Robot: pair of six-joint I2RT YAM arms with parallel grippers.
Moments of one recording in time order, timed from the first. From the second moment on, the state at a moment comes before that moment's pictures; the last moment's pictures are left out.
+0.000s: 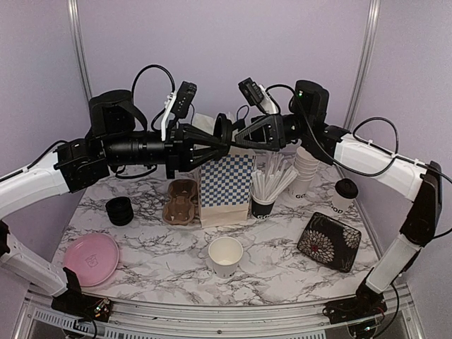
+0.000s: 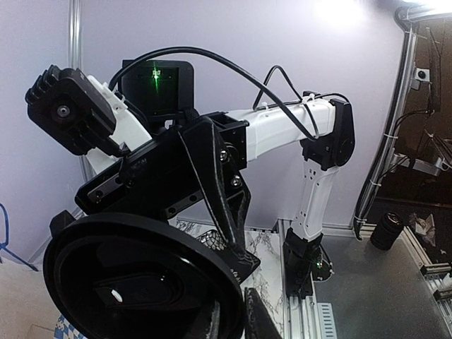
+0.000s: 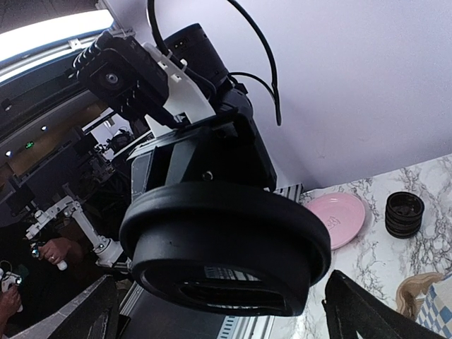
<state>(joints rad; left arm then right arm) -0.96 1.32 1.33 -0.05 0.50 -0.07 0.68 1.64 1.51 0.20 -1.31 0.57</state>
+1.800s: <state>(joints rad) -0.96 1.36 1.20 -0.49 -0.20 -0.13 0.50 1.57 1.48 -0.34 -1.09 -0.09</state>
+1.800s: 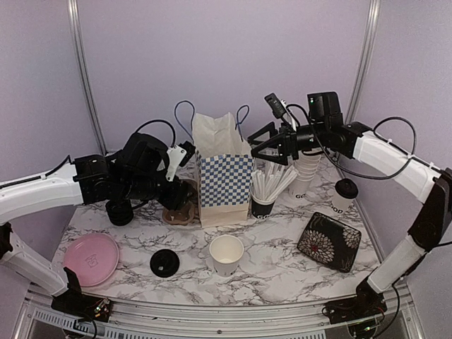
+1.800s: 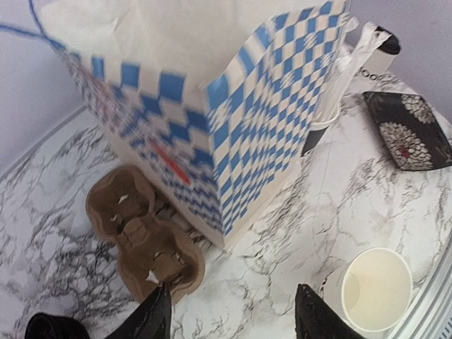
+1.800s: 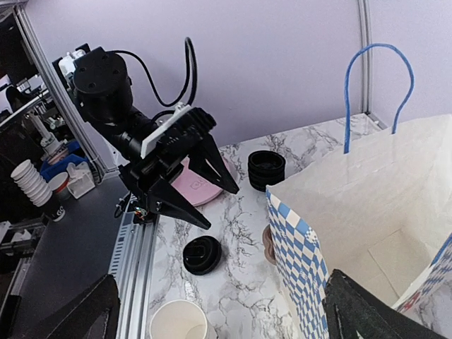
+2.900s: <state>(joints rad) -1.01 1.57 1.00 -0.81 -0.10 -0.35 0.36 1.27 0.92 -0.43 -0.83 -0.63</state>
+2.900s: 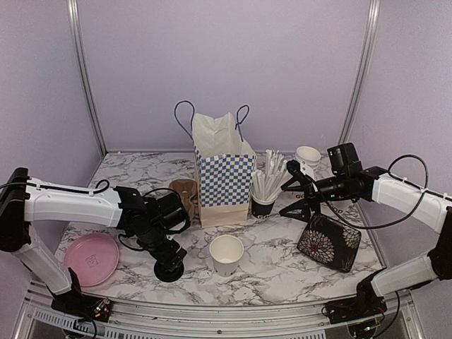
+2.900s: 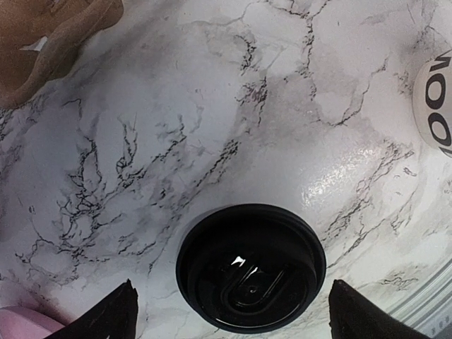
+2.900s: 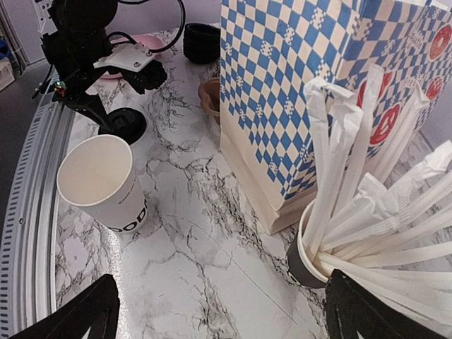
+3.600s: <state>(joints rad) -1.04 1.65 0.98 -0.80 -0.04 -0.38 0.36 1.27 0.92 -0.41 -0.83 -0.64</state>
